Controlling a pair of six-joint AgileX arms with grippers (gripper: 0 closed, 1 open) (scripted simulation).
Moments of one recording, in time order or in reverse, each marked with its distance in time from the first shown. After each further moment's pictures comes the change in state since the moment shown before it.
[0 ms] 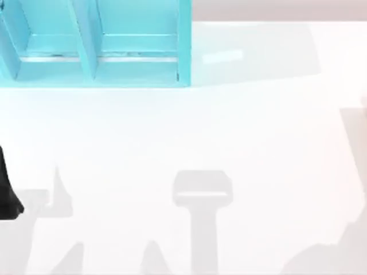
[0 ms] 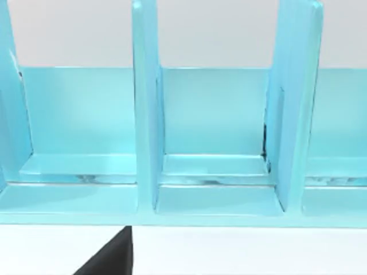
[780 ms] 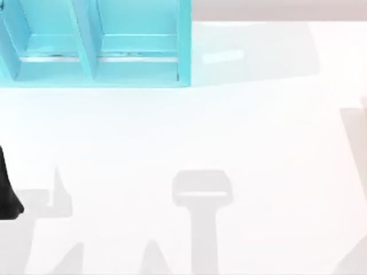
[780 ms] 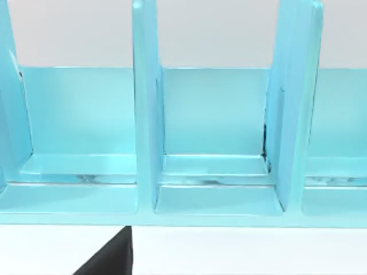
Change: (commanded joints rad) left arm 0.000 0.000 0.000 0.000 0.000 0.000; right arm 0.002 0.100 -0.279 0.378 0.000 0.004
